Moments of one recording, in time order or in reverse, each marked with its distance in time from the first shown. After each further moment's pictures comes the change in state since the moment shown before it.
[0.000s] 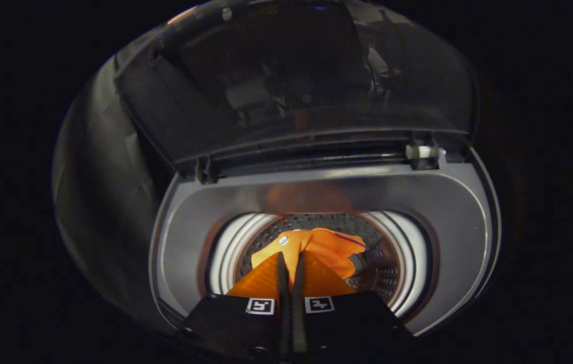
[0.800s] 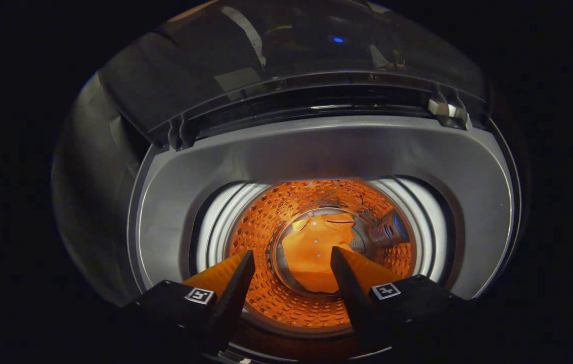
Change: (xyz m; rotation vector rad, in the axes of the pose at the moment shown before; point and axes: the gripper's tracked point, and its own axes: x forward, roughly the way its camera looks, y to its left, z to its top) arm -0.001 0.004 -0.024 0.032 0.109 -0.019
